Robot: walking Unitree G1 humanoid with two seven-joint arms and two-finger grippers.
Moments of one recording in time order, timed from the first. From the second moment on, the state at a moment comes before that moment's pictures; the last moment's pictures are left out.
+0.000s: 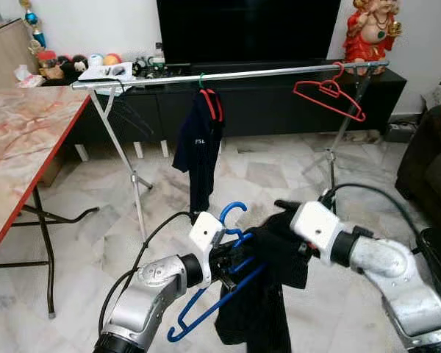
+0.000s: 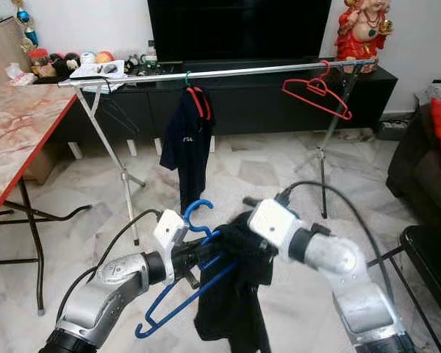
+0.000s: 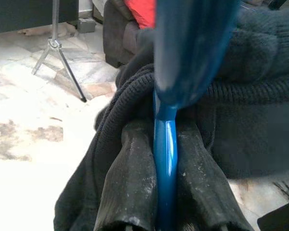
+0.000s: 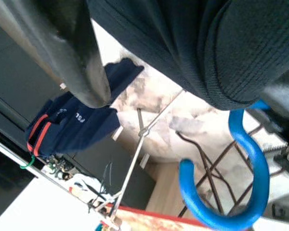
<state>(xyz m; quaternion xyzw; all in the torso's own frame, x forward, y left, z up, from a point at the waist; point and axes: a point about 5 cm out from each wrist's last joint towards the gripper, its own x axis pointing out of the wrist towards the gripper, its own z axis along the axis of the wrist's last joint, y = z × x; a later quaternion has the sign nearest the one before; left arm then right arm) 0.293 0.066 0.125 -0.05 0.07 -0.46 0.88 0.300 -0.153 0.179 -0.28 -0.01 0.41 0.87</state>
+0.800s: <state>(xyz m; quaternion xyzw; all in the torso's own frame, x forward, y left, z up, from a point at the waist) 0.294 0.059 0.126 -0.10 0.06 -0.46 0.88 0.290 -0.156 0.165 -0.44 0.06 0.41 0.80</state>
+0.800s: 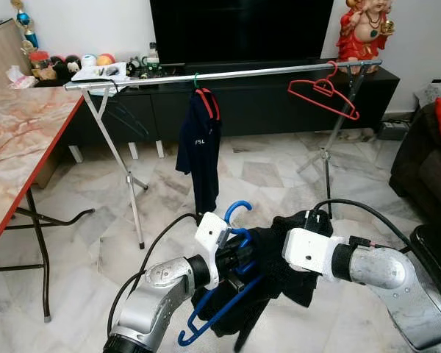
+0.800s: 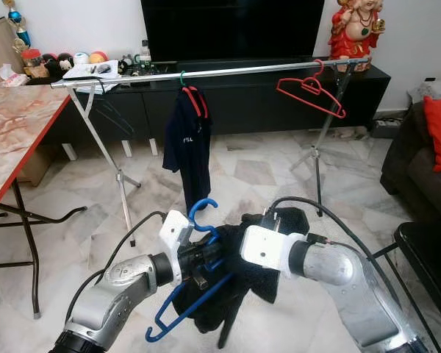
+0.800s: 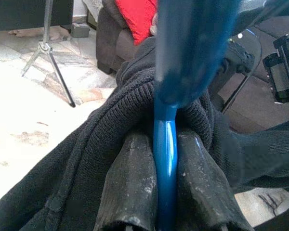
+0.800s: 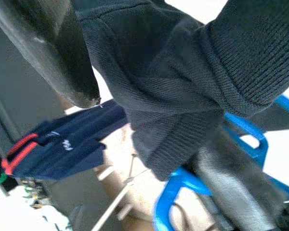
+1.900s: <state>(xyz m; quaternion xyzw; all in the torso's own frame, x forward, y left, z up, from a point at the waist) 0.294 0.063 0.127 -0.12 0.06 -0.45 0.88 0.301 -0.164 0.183 -0.49 0.05 0.35 0.80</state>
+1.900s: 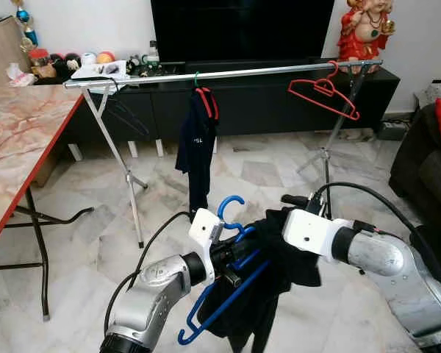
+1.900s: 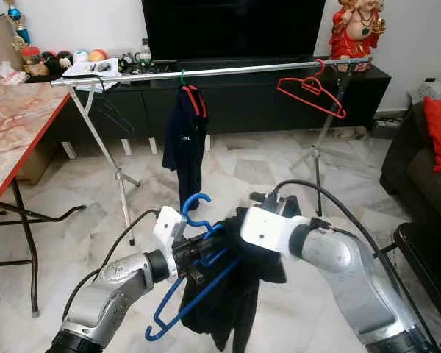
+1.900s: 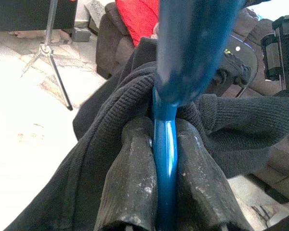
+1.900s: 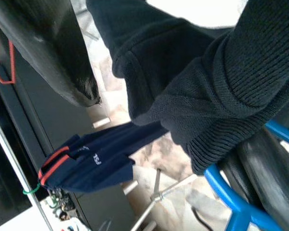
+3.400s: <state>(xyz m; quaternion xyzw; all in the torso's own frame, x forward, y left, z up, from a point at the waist) 0.319 0.076 0.160 -0.30 -0.04 -0.32 0.90 0.297 -0.132 0.168 -0.21 0.03 0.16 0.97</state>
